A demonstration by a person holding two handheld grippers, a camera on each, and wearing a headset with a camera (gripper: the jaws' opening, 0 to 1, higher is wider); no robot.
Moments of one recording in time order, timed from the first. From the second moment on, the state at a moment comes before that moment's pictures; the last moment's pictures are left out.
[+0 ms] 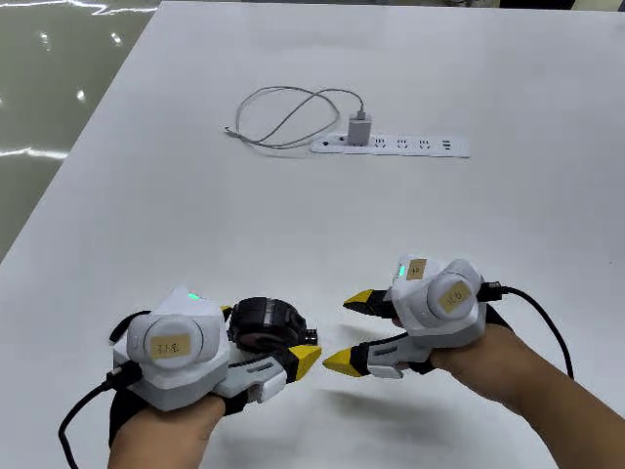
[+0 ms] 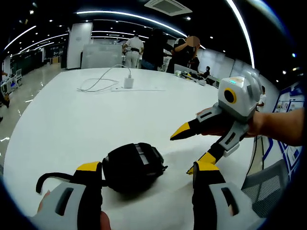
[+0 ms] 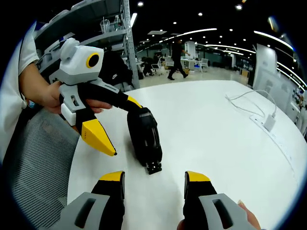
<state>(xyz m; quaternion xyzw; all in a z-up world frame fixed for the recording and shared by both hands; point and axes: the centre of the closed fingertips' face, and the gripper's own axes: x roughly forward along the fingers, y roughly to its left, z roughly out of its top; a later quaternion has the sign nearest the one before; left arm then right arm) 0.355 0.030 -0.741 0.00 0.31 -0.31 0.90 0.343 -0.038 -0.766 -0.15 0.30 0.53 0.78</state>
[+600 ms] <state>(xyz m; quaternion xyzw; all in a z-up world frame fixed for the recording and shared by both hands) 0.352 0.031 -0.737 0.01 0.31 -0.33 0.89 0.341 -0.043 -0.755 -0.14 0.30 0.52 0.79</state>
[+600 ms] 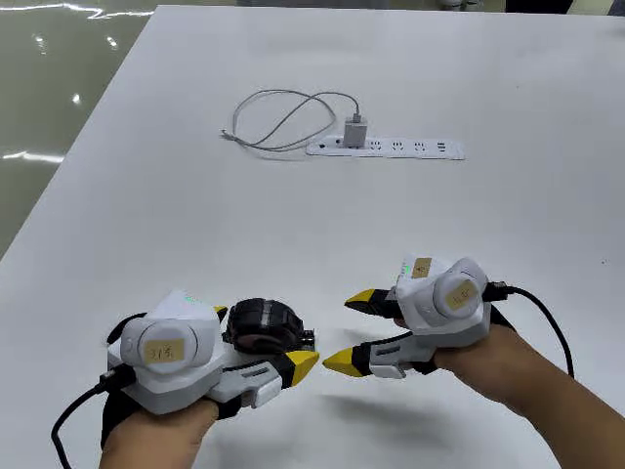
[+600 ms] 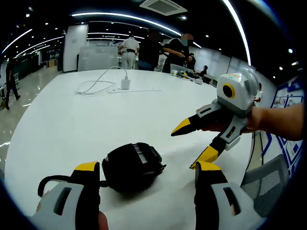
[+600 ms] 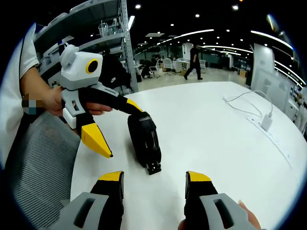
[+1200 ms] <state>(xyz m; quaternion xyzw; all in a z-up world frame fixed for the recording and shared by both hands) 0.331 0.056 -0.726 0.05 0.29 -0.38 0.88 0.328 -0.069 -0.733 -0.12 0.29 0.50 0.81</state>
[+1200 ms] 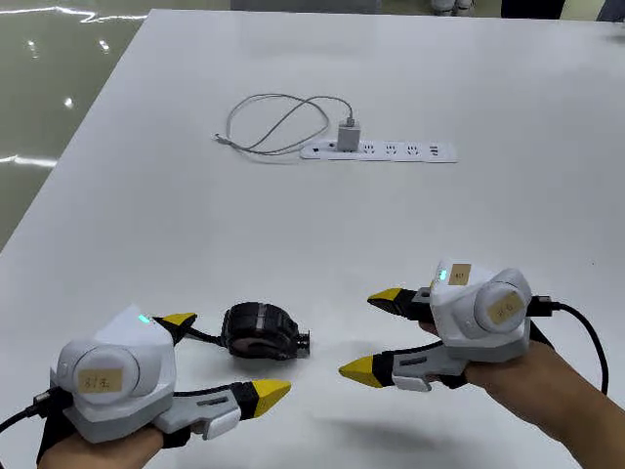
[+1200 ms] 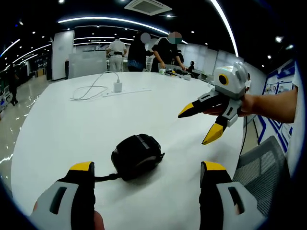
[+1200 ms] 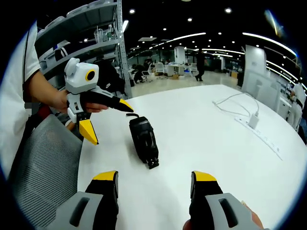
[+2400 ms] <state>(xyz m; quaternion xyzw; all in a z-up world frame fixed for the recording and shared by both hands) 0.306 0.096 -0.709 0.07 0.29 -0.42 0.86 0.297 -0.109 -0.707 -0.13 0.29 0.47 0.82</state>
